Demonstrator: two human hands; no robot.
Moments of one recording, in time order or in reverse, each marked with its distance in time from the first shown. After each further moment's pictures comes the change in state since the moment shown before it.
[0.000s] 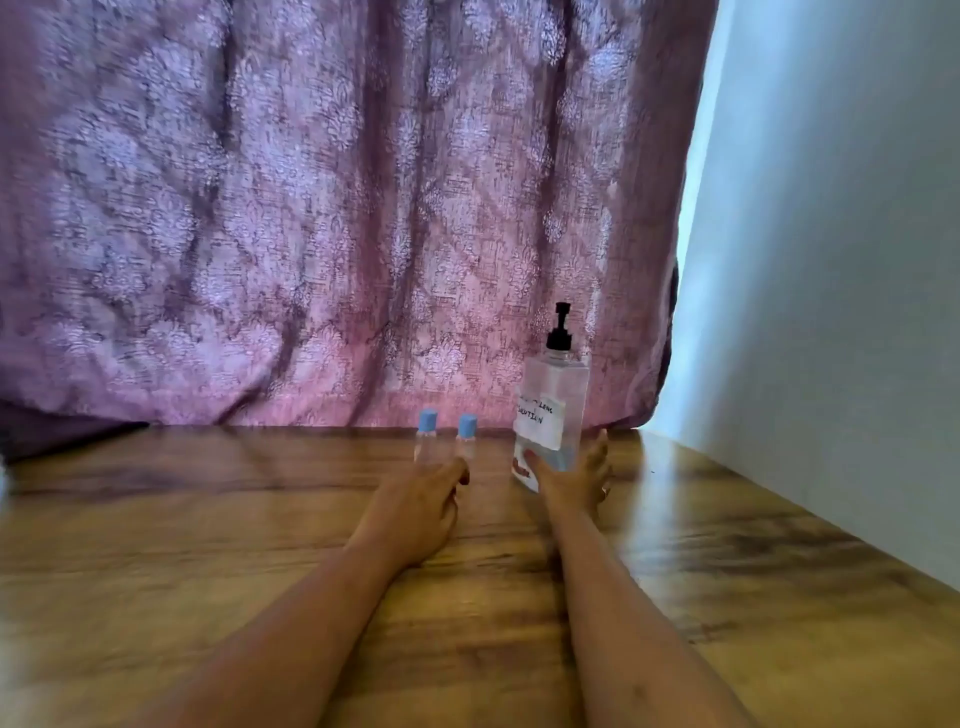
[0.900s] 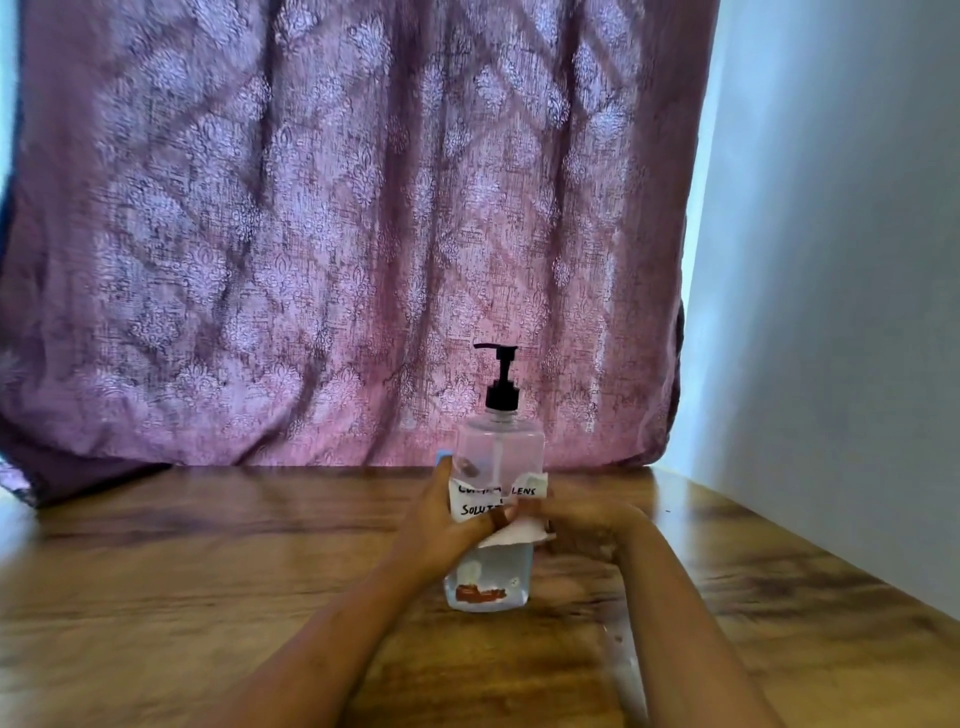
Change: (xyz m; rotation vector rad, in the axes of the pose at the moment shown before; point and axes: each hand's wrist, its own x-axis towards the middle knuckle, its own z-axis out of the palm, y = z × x) left_hand 0.000 0.019 -0.027 -0.936 0.170 -0.161; right_hand -0.029 -0.065 -0.048 0.157 -1.164 -0.044
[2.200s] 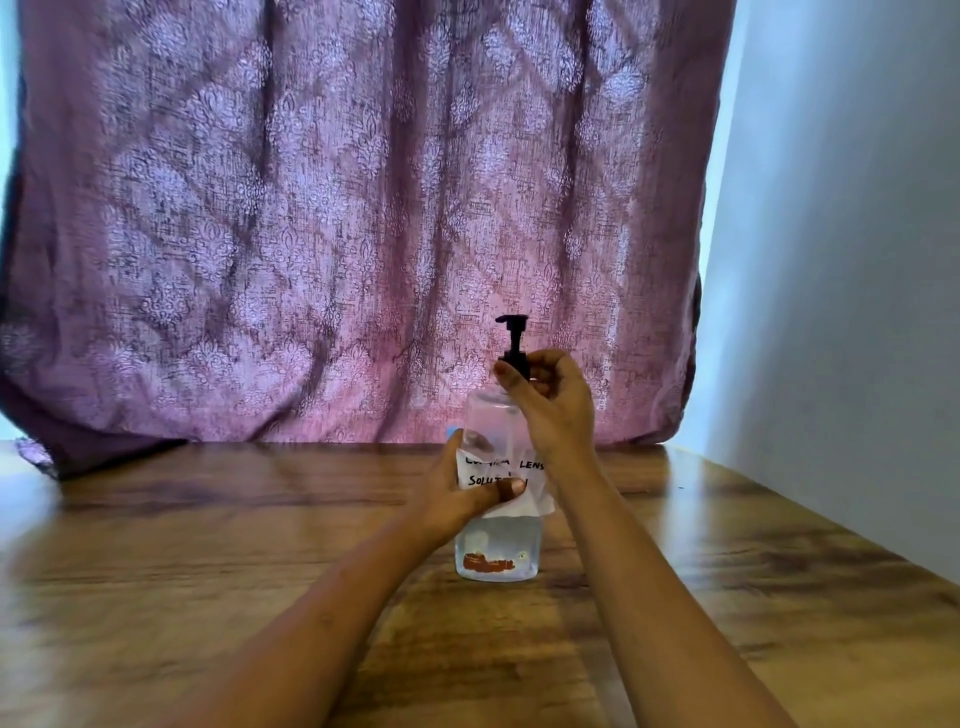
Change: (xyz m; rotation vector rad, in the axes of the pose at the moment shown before) left_hand 0.000 0.014 -0.003 -0.171 -0.092 -0.160; right_hand 0.035 -0.038 0.037 0.098 0.699 -0.718
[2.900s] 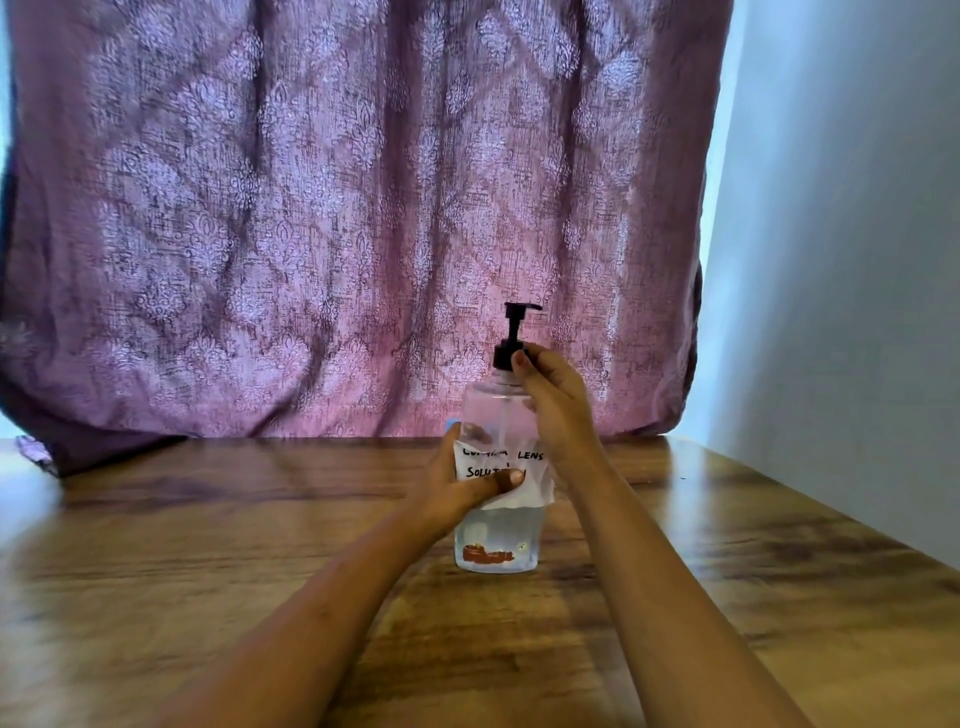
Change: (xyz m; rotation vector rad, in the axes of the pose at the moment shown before) left_hand 0.001 -0.003 0.000 -0.032 -0.011 -0.015; right_hand 0.002 0.002 -0.004 0.083 -0.130 0.059
